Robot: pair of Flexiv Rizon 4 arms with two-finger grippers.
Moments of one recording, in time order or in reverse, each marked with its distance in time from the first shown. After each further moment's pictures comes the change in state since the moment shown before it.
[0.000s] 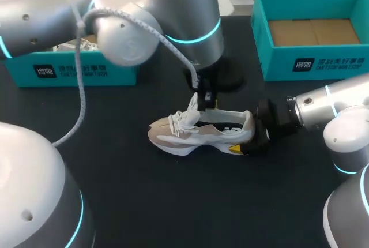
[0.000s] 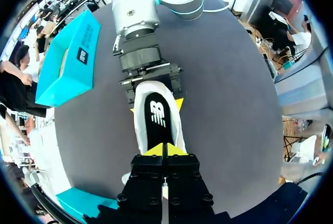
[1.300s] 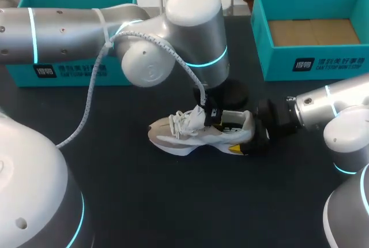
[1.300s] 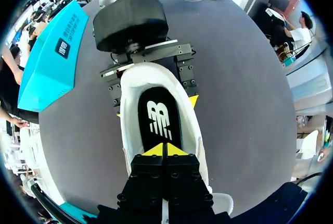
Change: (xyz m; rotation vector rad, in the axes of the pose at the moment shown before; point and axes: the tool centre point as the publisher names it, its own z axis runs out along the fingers) left arm -0.010 0.001 0.083 0.013 0.048 0.038; right arm 0.000 0.000 0.000 0.000 0.000 0.000
